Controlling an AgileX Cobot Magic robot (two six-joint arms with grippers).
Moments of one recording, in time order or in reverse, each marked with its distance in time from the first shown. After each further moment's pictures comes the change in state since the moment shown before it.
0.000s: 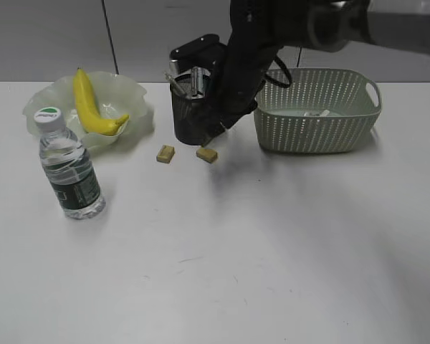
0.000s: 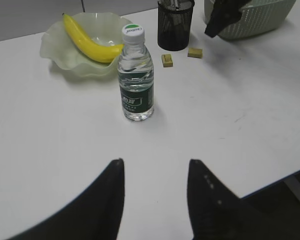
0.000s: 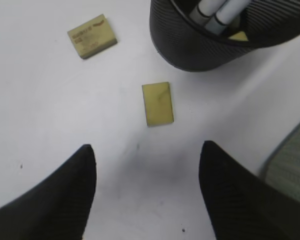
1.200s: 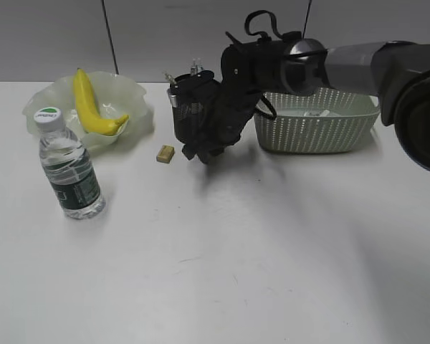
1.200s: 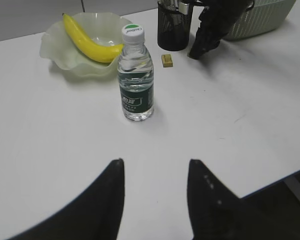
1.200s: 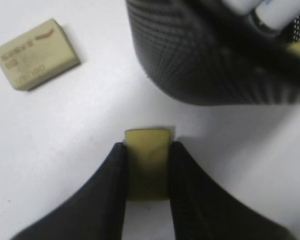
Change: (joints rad) left arm 0.000 0.000 0.000 0.000 0.000 0.000; right arm -0.011 0.184 -0.042 0.014 -0.169 0.000
